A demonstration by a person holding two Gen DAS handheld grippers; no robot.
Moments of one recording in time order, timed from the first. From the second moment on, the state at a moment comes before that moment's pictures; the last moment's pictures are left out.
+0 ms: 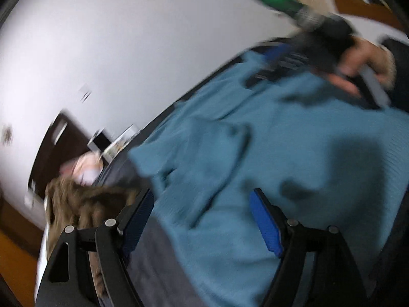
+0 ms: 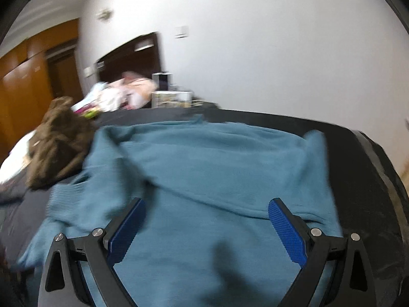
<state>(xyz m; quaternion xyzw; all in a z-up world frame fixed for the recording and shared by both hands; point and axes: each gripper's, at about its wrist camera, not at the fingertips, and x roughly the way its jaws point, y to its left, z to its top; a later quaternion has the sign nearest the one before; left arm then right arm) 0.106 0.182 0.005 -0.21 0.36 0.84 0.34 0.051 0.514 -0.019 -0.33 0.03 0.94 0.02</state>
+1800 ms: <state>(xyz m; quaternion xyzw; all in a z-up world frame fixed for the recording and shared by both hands) -0.035 0.105 -0.014 -0.37 0.09 0.87 0.30 -0.058 0.370 -0.050 -0.44 -0.03 0.89 -0.09</state>
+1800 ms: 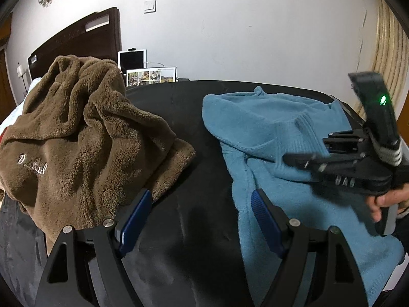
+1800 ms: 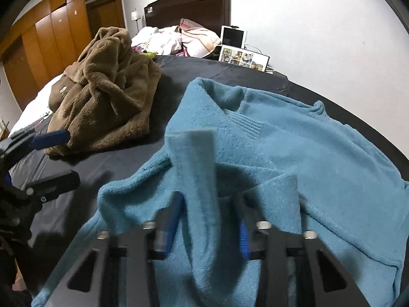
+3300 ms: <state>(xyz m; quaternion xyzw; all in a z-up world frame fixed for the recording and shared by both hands) -0.203 0.184 0.014 -0.41 0.06 0.88 0.22 -0.053 0.353 0.239 -0.13 -0.01 0.99 0.01</state>
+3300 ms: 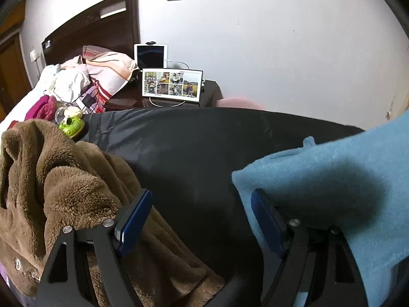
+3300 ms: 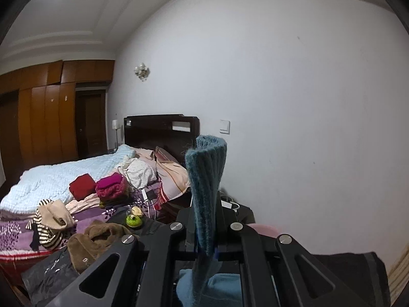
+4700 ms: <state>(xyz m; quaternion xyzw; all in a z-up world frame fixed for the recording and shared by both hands) -0.111 0.248 -0.053 -0.40 0.23 0.85 0.26 0.000 0.646 -0.024 -0.34 0.21 0.89 0.21</state>
